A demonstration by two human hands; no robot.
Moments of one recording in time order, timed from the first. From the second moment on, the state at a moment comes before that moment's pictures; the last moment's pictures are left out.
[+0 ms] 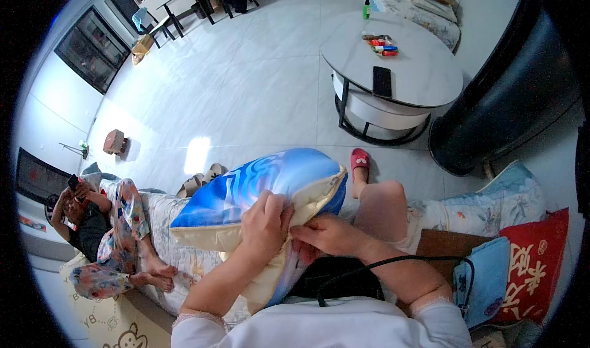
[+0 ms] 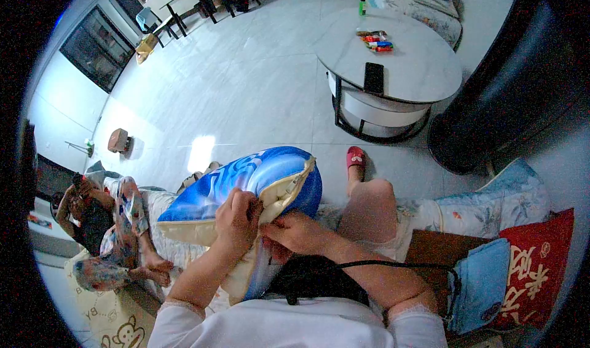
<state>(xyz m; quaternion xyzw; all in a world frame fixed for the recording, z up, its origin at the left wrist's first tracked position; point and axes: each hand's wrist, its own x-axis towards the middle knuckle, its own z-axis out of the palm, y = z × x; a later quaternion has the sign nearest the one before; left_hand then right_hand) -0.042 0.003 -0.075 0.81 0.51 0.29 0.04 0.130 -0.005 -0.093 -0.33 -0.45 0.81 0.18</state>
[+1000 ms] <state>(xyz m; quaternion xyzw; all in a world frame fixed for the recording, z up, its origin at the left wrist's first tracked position) -0.030 -0.013 -0.102 0.79 0.52 0.28 0.12 0.156 -0.010 -0.136 -0.48 -0.50 0.63 0.35</state>
